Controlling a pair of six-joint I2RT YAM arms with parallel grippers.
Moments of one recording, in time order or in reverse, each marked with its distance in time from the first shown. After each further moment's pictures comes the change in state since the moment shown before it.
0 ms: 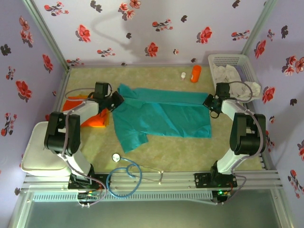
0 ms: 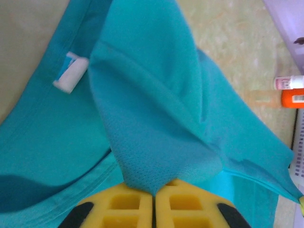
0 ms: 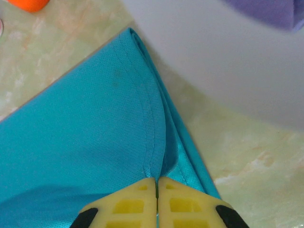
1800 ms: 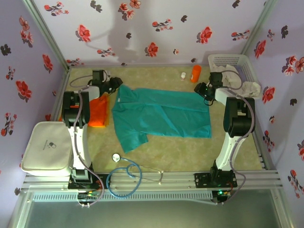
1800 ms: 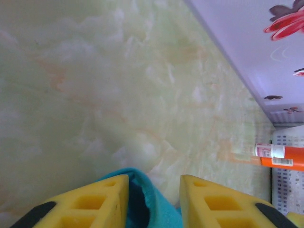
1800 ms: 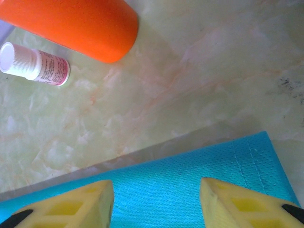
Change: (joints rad) left arm 0.152 0.569 0.537 0.187 0.214 0.035; right arm 0.048 0.314 0.306 0.098 -0.109 0.021
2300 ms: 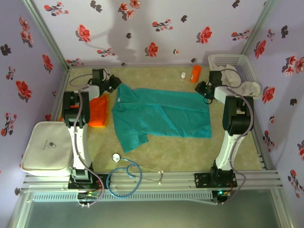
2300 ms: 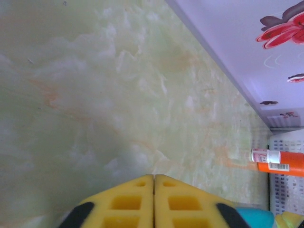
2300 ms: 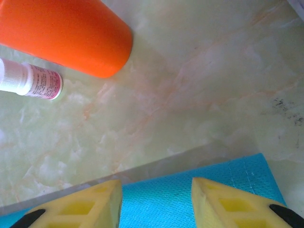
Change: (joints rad) left arm 0.000 0.004 0.021 -0.006 -0.014 0.001; right arm -0.002 0.037 0.053 -0.017 0.042 0.001
